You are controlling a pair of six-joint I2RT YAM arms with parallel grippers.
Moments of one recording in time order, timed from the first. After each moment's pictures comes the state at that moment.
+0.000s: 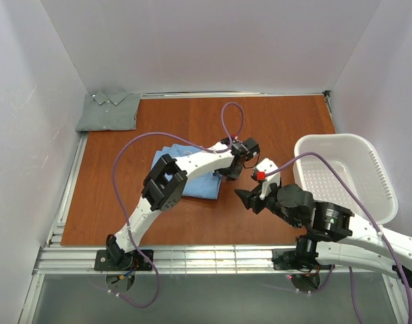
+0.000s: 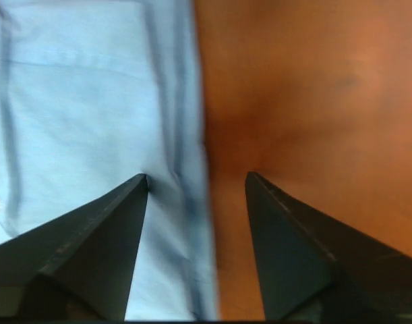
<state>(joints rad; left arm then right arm) -0.95 2.36 2.02 -1.15 -0.42 -0.50 1.24 0.66 0.74 -0.43 0.45 0.12</state>
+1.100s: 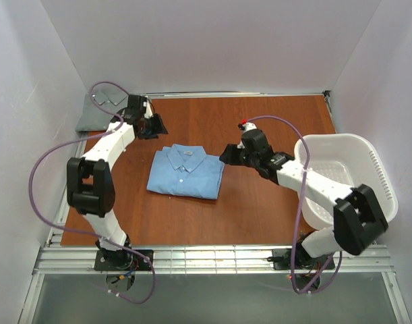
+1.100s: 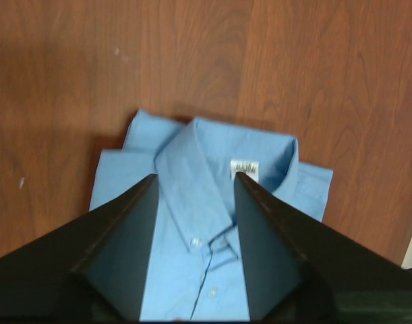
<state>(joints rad) -0.18 1.72 1.38 -0.55 0.16 -0.45 0.66 1.37 0.92 -0.20 -0.04 0.57</state>
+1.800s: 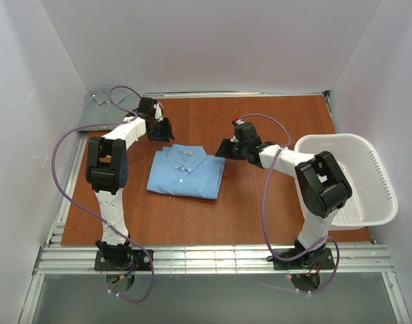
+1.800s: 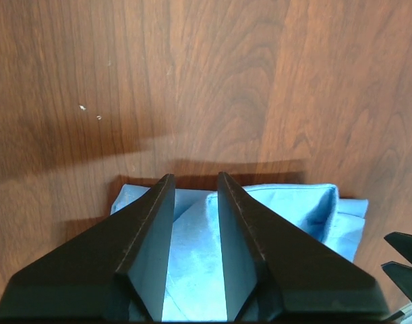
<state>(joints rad) -0.17 2.09 1.59 -0.51 0.28 -0.40 0.56 1.79 1.09 -0.05 -0.20 0.60</state>
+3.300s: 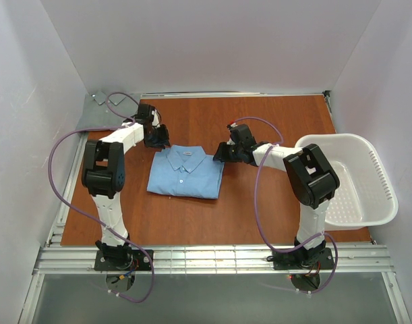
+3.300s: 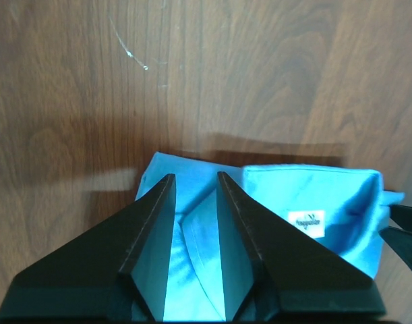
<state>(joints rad) -0.17 2.02 1.45 -0.49 0.21 -0.40 0.55 1.93 1.14 -0.02 -0.24 0.58</state>
